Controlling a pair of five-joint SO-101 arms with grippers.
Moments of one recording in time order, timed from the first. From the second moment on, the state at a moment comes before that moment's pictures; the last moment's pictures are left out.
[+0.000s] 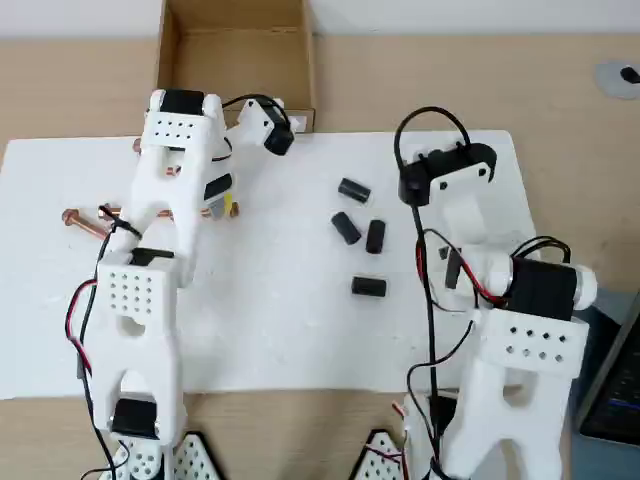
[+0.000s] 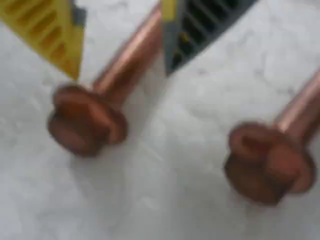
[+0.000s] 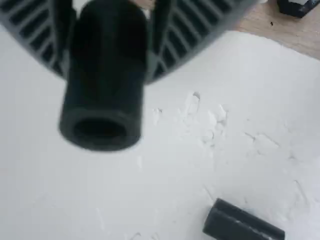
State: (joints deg) left arm 3.4 48.3 -46.2 97.1 -62.4; right arm 6.2 -45.8 26.9 96.1 18.8
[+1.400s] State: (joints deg) left arm 8.3 36.1 -62.7 100.1 -26.1; right arm 6.2 -45.8 17.5 101.1 18.8
